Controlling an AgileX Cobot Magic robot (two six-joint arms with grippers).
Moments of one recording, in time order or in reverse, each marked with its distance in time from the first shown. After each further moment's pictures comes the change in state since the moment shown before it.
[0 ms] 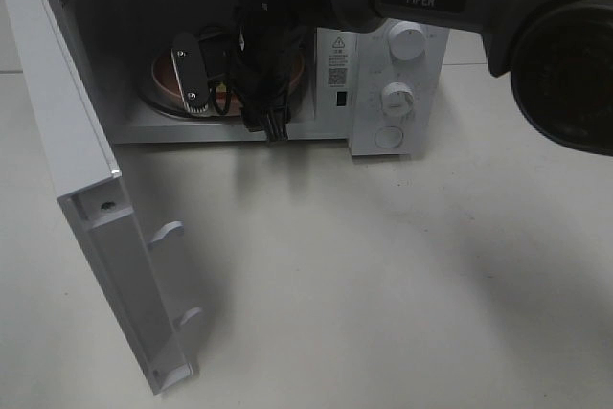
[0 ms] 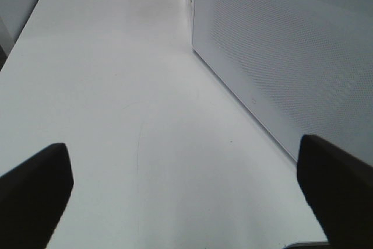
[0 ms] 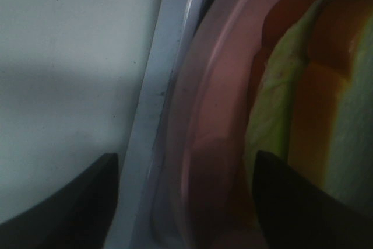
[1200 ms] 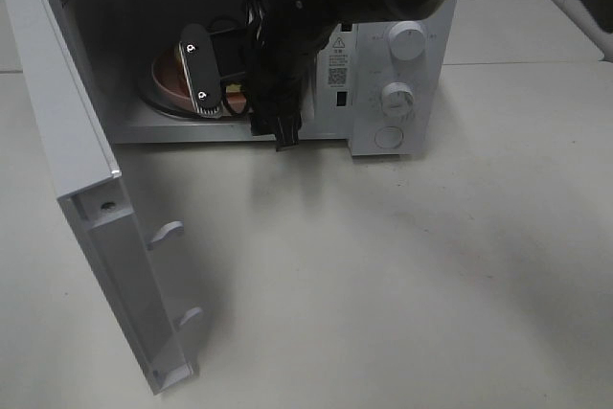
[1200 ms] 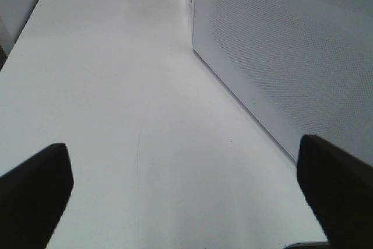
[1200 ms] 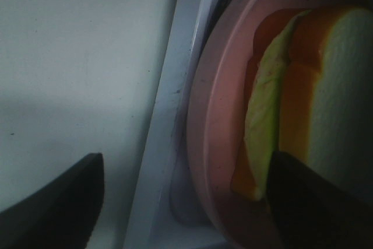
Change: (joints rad) left arm 0.000 0.000 0.000 0.000 0.000 0.000; right arm 0.000 -0.203 0.332 0.024 -0.221 0.002
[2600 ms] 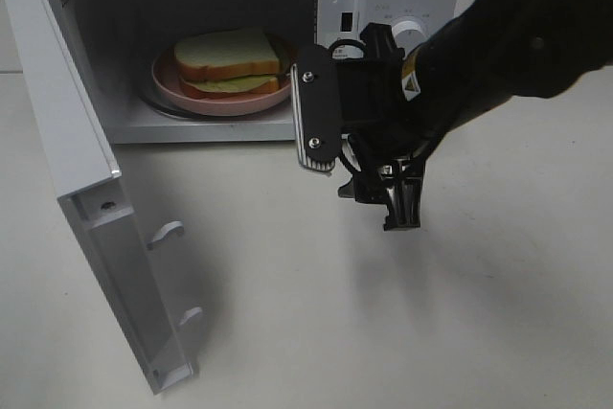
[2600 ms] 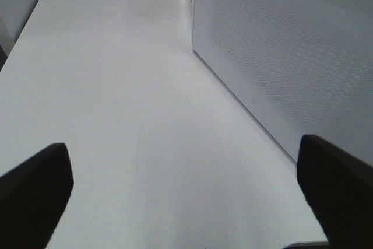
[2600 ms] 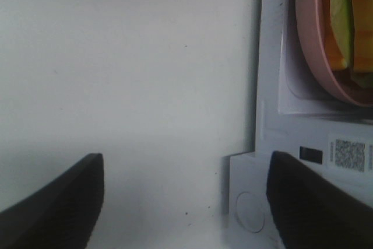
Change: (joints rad) left arm 0.000 0.000 0.000 0.000 0.000 0.000; right arm 0.000 -0.587 0.754 0.001 -0.157 0.218
